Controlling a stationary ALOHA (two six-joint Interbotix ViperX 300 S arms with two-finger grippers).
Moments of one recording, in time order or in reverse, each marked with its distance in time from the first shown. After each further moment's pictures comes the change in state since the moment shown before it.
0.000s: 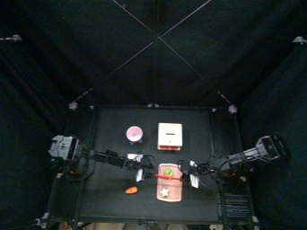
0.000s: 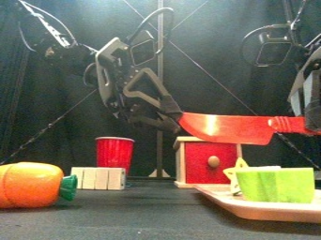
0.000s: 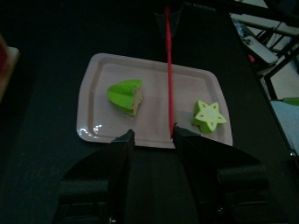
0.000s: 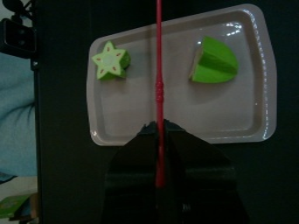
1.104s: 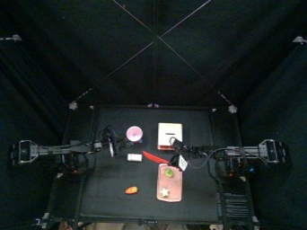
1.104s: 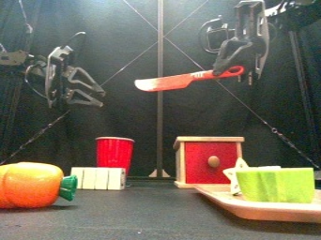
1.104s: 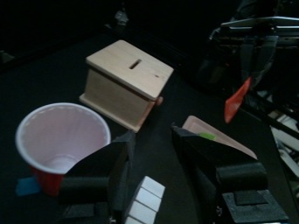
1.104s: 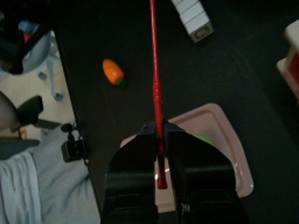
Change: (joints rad) left arm 0.380 -0.655 0.514 -0.196 -0.130 0.000; right arm -0.382 0.008 -0.362 0.152 0.279 0.003
